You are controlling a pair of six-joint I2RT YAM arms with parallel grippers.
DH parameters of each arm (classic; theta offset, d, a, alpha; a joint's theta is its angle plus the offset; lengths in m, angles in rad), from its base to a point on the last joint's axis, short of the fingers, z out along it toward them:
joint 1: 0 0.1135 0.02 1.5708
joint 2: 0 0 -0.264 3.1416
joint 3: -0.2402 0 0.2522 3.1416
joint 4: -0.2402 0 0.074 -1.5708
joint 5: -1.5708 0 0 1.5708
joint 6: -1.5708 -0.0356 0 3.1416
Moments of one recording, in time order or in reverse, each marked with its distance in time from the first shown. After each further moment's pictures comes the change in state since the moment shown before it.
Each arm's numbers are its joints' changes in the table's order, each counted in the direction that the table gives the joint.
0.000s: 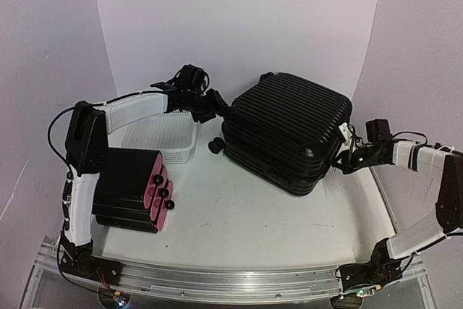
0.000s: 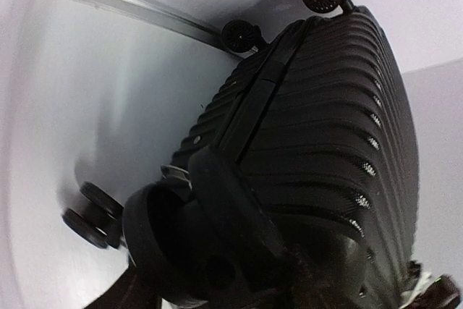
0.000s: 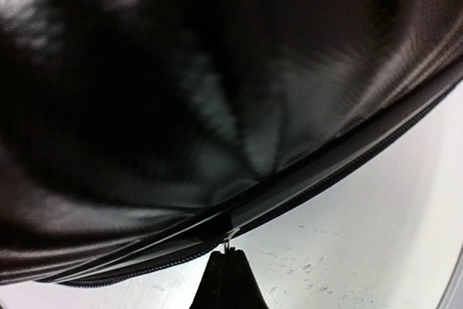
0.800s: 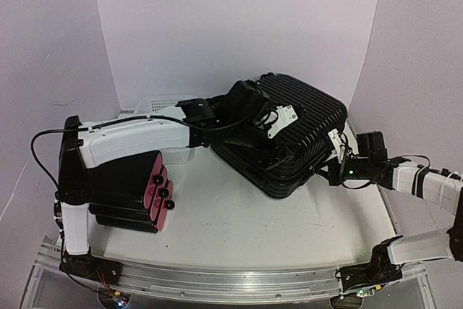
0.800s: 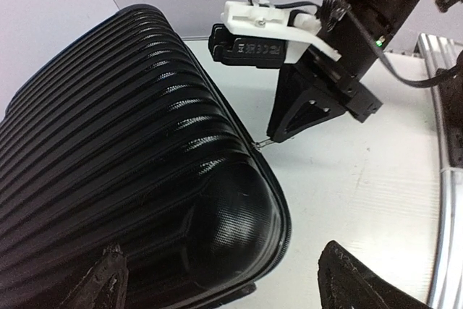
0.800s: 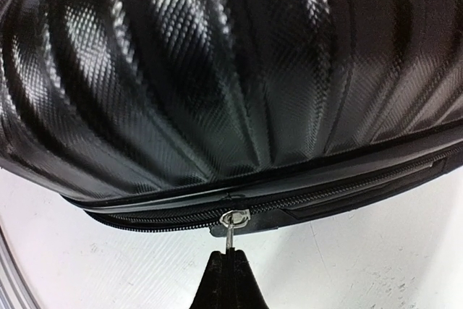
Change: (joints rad) left arm -0.510 0.213 0.073 -0.056 0.143 -1.189; right arm 0.227 0.207 0.188 0.175 0.032 -0.176
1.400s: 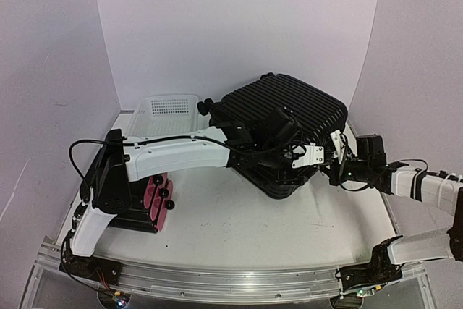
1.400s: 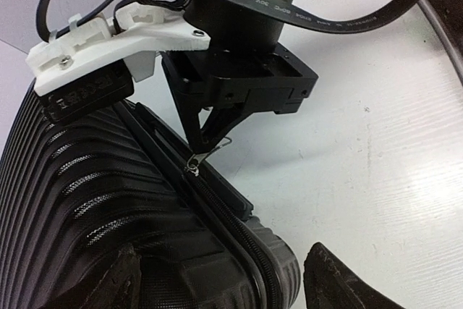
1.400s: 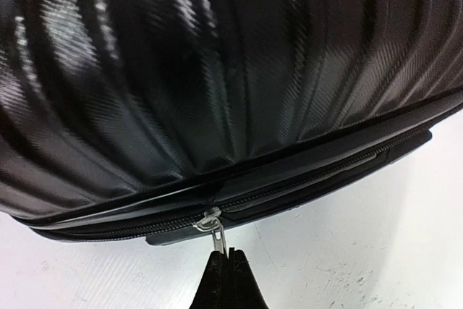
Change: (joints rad) left arm -0.063 -0.306 -0.253 -0.032 -0.027 -0.388; right arm 0.007 0.017 0.063 0.108 -0.207 -0.007
